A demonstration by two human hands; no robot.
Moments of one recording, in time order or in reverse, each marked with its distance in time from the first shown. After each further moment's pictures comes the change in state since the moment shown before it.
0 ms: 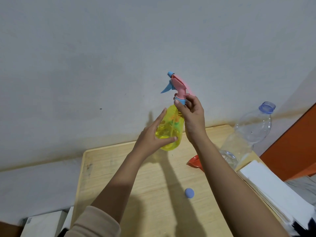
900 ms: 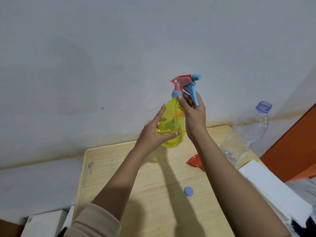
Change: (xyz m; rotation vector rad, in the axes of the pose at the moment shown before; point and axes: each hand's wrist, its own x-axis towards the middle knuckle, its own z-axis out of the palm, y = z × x) left_hand -0.005 0.012 0.001 -0.109 0.047 0.016; right_hand -0.004 -0.011 0.003 0.072 0.017 -0.042
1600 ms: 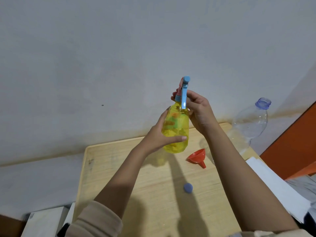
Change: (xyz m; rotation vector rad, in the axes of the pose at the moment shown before) left_hand -0.003 0.000 0.012 -0.141 -0.193 -0.078; right_hand 0.013 -0.008 -0.028 0.044 -0.338 0.121
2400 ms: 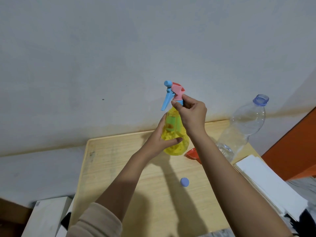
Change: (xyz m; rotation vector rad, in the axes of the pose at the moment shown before) left_hand -0.019 -0.013 0.027 -0.041 0.039 -0.074; right_hand -0.027 0.005 0.029 -0.528 0.430 -0.087
